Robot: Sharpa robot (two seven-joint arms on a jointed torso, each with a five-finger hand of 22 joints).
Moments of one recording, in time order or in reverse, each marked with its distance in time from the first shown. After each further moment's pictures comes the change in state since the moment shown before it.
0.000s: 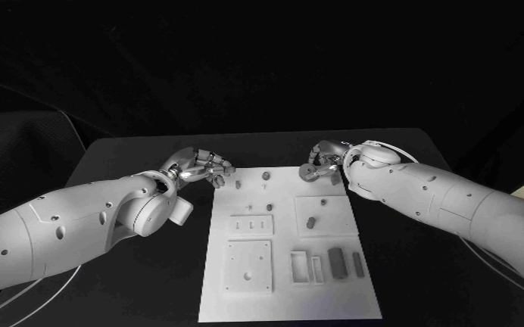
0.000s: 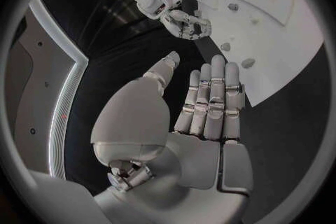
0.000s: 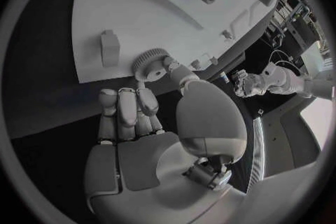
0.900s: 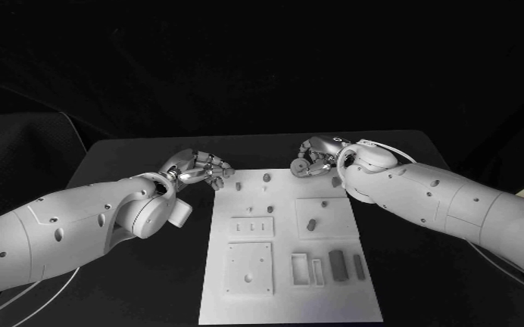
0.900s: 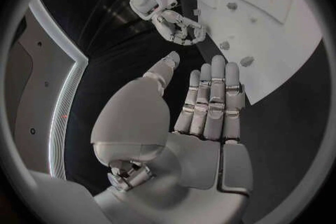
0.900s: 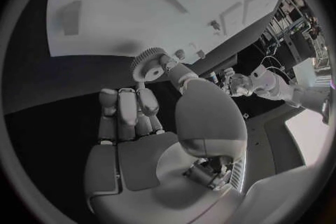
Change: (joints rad) left arm 0.000 -0.009 0.000 0.004 0.000 -0.002 -0.001; left_hand 0.000 0.000 0.002 0.002 0.000 0.000 0.000 0.000 0.000 0.000 0.000 0.000 0.000 0.000 0.000 0.000 0.000 -0.008 -0.007 0.000 -0.004 0.000; right arm 0.017 -0.041 -0.001 0.157 -0.088 -0.090 -0.015; right_hand 0.024 -0.005 0.028 0.002 -0.004 0.000 0.000 -0.007 -0.001 0.004 -0.008 0.004 -0.002 0.003 -0.003 0.008 -0.003 0.000 0.004 -0.004 0.000 0.000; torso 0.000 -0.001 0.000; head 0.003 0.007
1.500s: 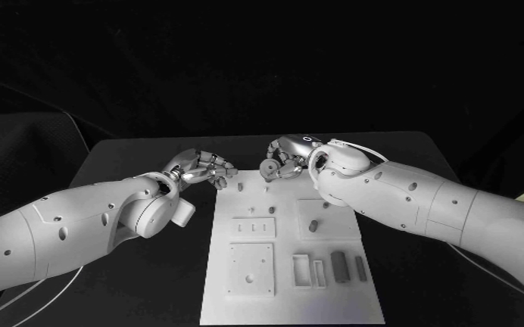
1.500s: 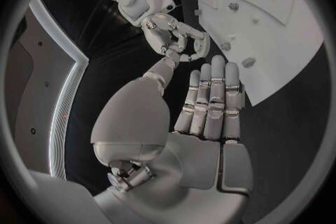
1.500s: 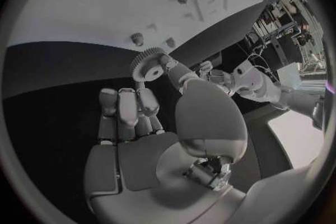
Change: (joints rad) left arm 0.003 0.003 0.002 0.004 0.000 -0.004 0.000; left_hand 0.000 0.000 0.000 0.000 0.000 0.000 0.000 0.000 0.000 0.000 0.000 0.000 0.000 0.000 0.000 0.000 0.000 0.008 0.000 0.000 0.000 0.000; right arm 0.018 0.080 -0.003 0.104 -0.047 -0.019 -0.020; right_hand 0.001 -0.001 0.004 -0.001 0.003 0.000 0.000 0.000 0.000 0.002 0.002 0.000 -0.001 0.003 -0.003 0.000 -0.001 0.000 0.000 0.000 0.000 0.001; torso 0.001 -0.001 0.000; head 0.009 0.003
